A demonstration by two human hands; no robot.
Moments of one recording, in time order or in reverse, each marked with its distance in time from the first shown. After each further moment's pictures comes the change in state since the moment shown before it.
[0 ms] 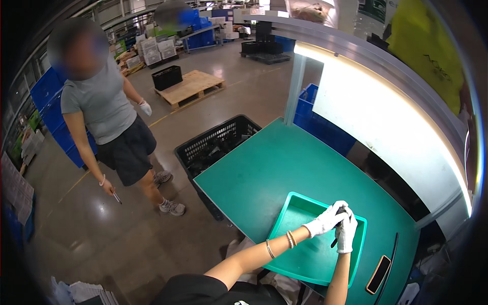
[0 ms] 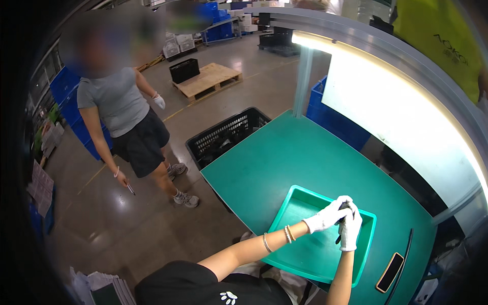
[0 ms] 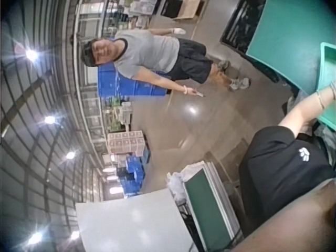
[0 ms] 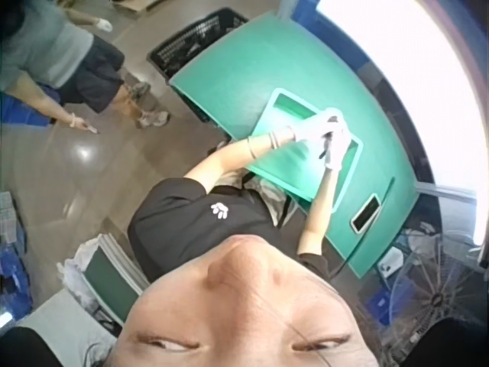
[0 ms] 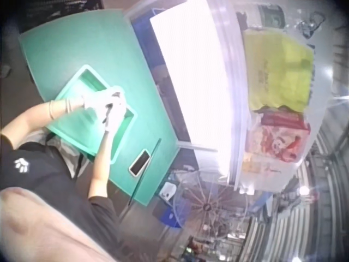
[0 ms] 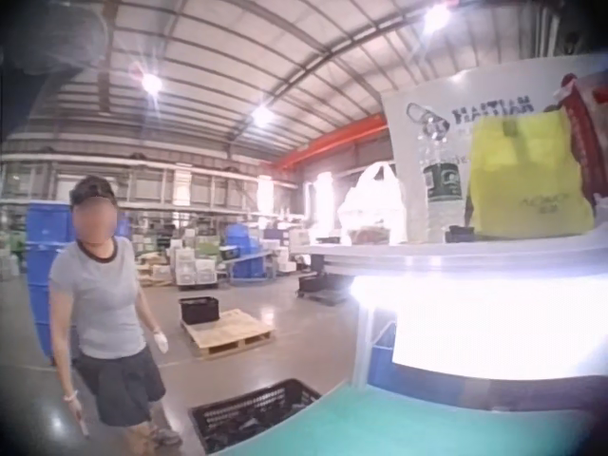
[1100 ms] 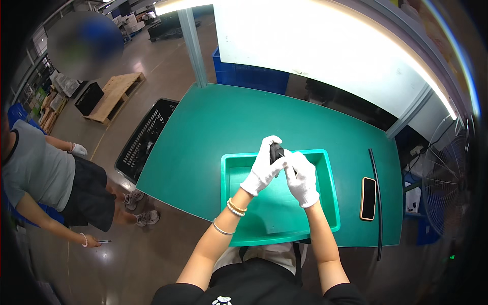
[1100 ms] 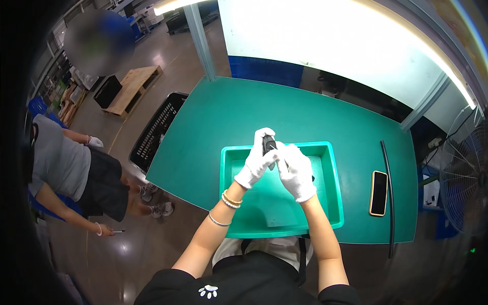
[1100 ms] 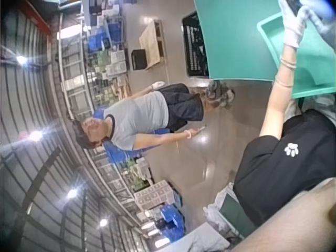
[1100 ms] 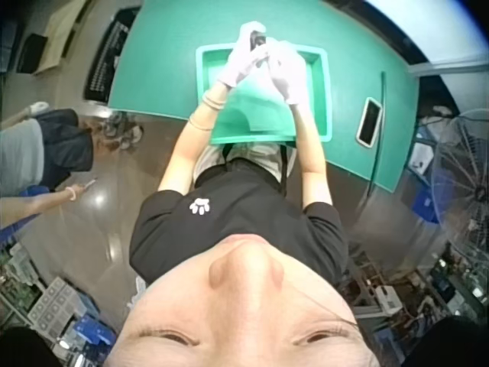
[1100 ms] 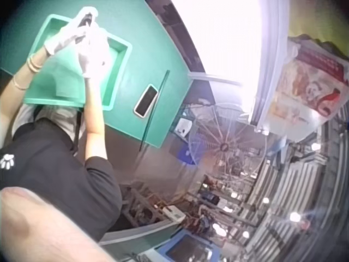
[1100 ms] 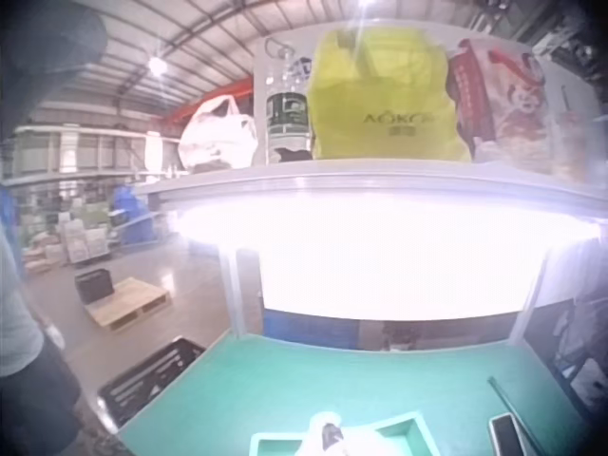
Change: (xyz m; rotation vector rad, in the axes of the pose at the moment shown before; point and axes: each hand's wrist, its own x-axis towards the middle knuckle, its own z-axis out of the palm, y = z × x) left_hand -0.014 0.046 -0.010 -0.182 -0.055 0.040; right_hand -0.027 -0.034 -0.013 -0.621 0.040 -0.555
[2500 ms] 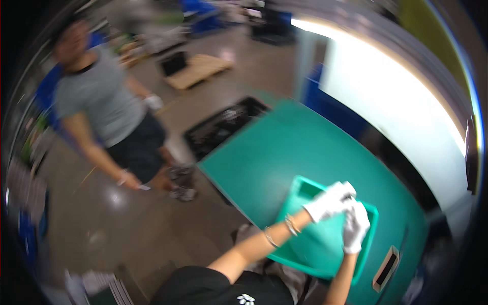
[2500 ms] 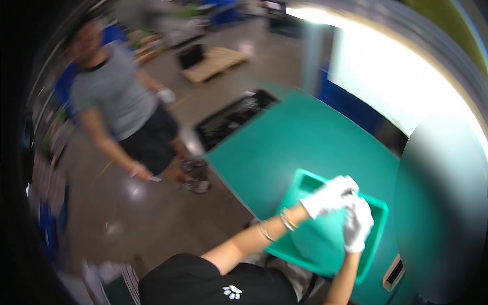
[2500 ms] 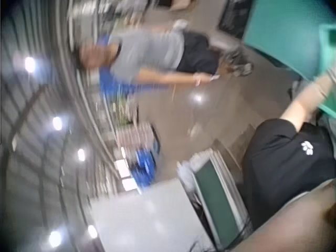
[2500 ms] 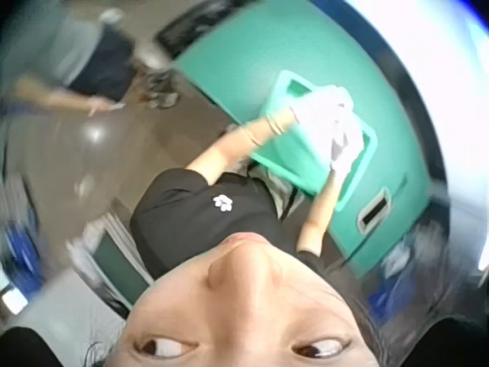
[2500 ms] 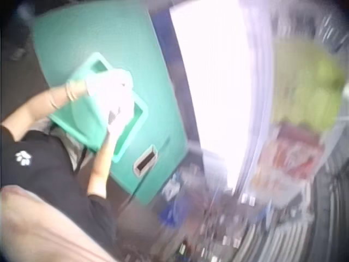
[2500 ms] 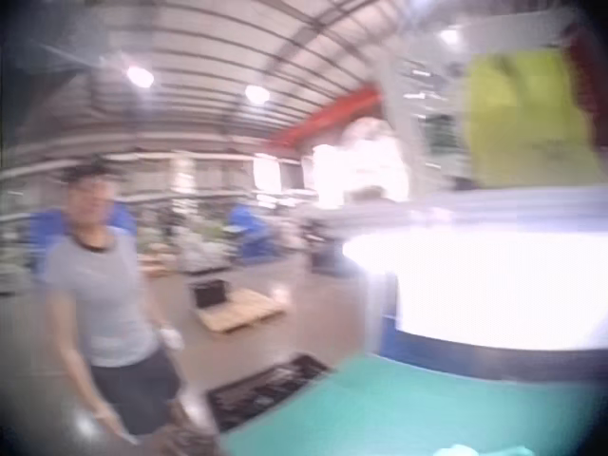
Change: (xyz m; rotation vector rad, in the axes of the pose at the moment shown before) left_hand 0.005 -0.002 -0.008 0.559 0.028 0.263; right_hand -0.011 0.012 0.000 -0.138 0.019 -0.129
